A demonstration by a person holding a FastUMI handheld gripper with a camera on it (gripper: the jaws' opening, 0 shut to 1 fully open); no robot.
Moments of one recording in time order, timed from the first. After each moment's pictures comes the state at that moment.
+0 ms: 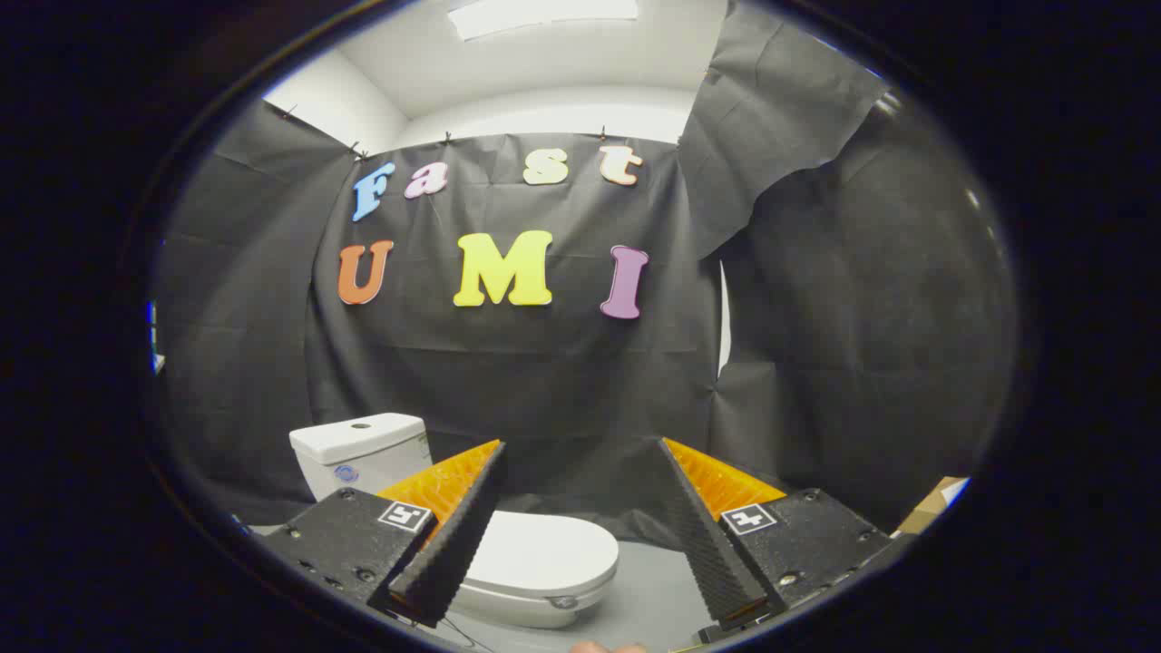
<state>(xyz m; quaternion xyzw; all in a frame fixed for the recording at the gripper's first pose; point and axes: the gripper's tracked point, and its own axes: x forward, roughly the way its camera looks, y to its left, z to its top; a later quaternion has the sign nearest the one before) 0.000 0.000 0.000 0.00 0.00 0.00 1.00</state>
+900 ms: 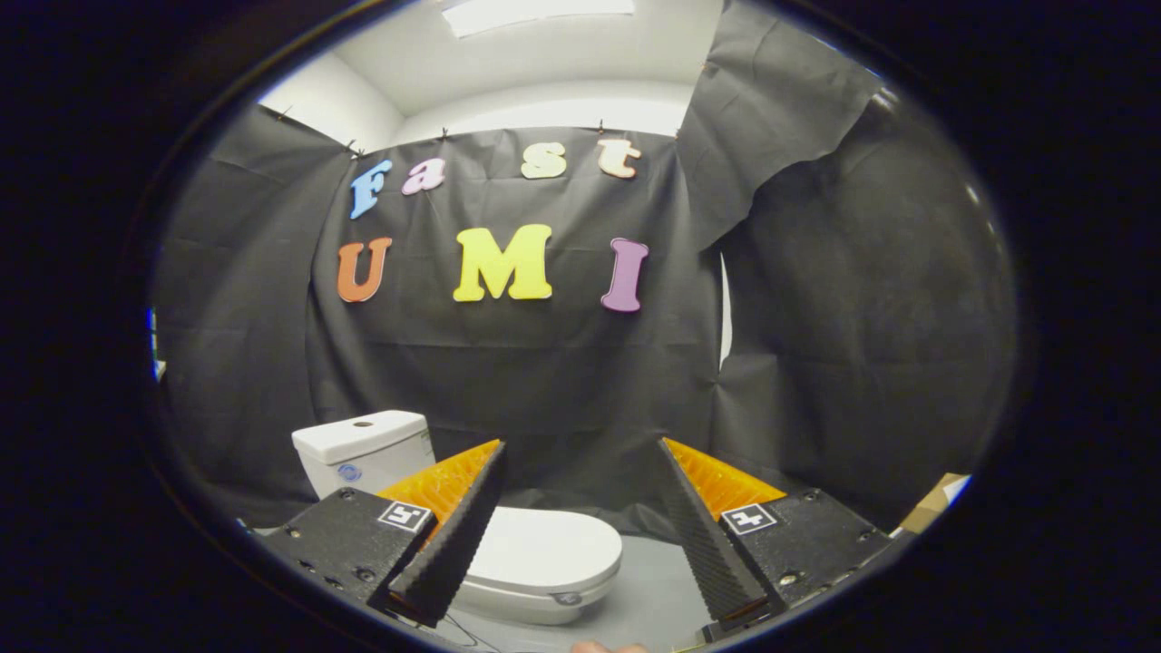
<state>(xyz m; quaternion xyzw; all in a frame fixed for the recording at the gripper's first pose) 0.000 0.001 -0.002 0.01 0.01 0.00 1.00</state>
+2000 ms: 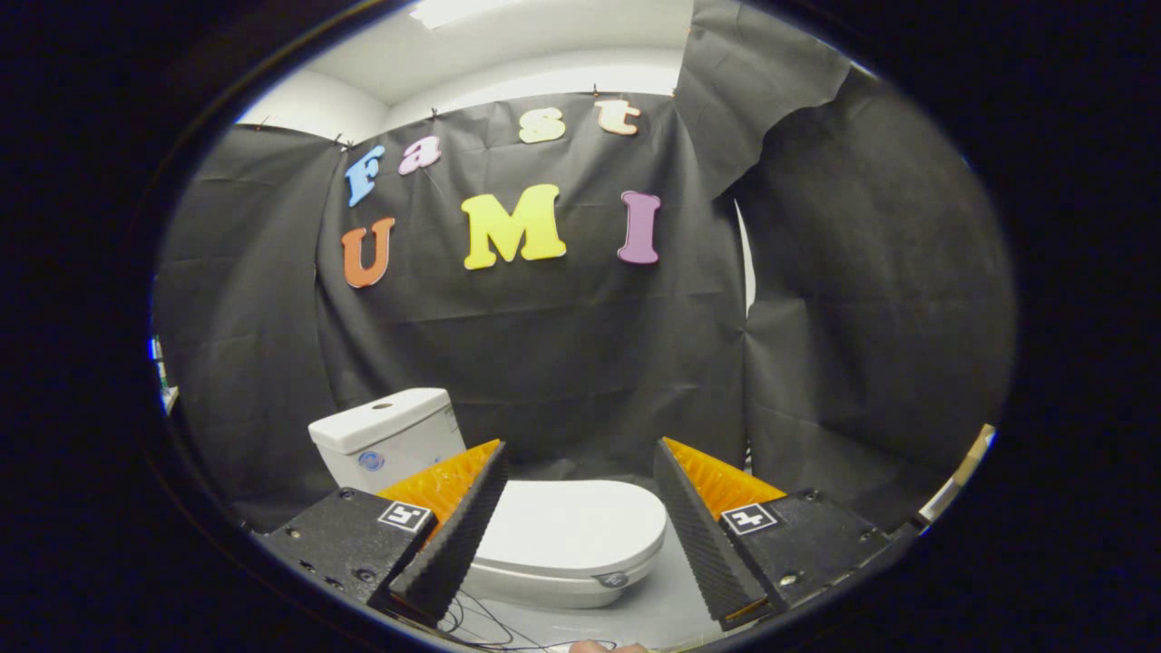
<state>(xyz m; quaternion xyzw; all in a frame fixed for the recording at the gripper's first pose) 0.028 0.037 -0.063 0.05 0.09 0.03 0.99</state>
